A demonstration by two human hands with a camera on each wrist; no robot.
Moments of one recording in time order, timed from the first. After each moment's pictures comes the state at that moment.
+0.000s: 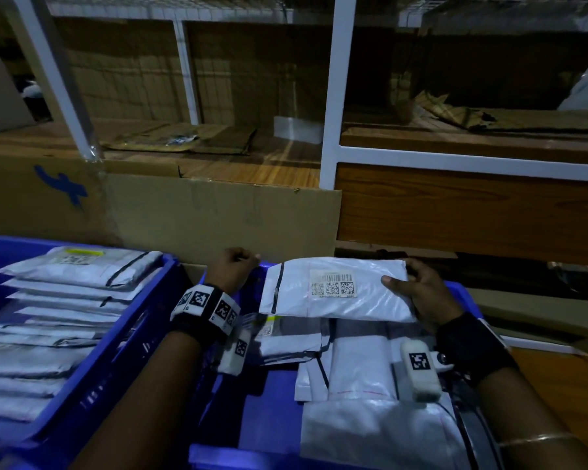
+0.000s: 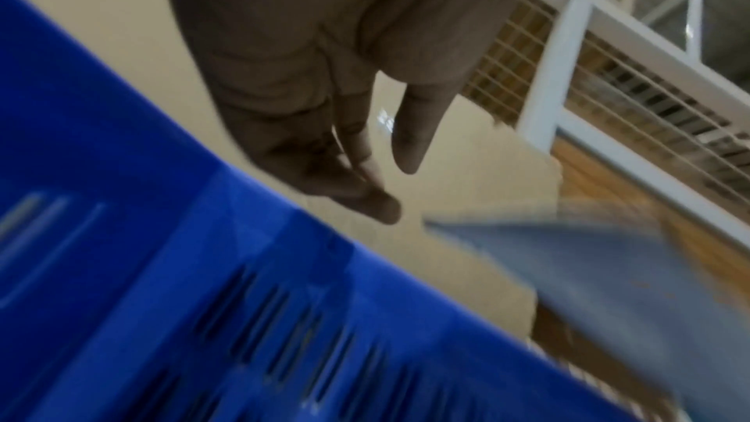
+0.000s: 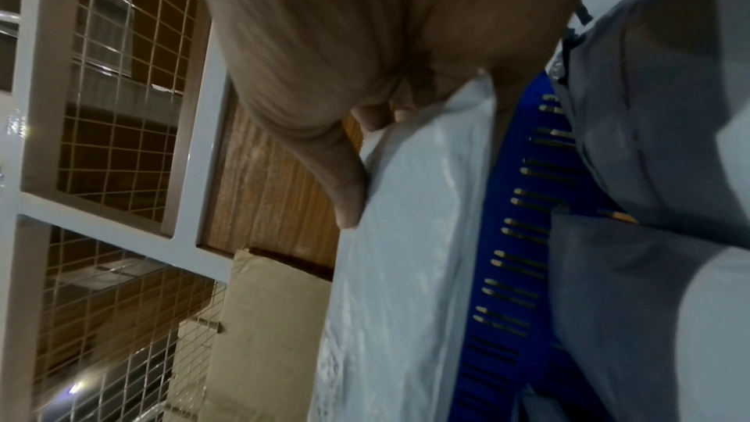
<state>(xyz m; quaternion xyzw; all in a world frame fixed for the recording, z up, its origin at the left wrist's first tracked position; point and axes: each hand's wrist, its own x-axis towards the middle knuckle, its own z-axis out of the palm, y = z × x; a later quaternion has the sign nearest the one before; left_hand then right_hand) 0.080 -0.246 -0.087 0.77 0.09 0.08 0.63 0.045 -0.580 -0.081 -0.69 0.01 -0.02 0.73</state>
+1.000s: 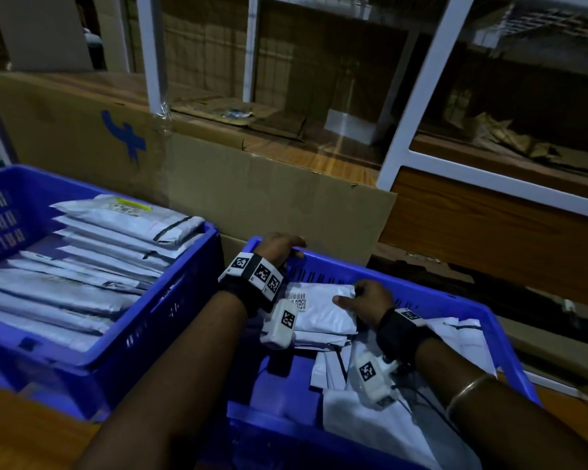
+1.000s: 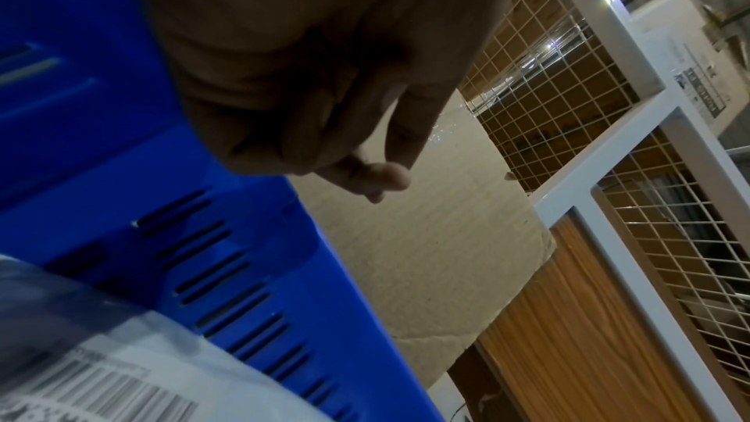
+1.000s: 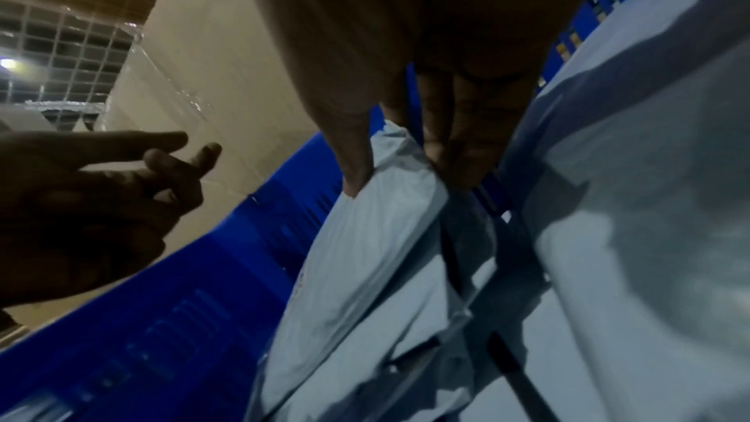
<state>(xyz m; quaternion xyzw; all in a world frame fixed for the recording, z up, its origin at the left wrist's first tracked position) 0.063 -0.253 -0.061 0.69 0.13 -0.01 0.71 0.067 -0.469 -0.122 -0.95 -0.03 0.02 0.32</state>
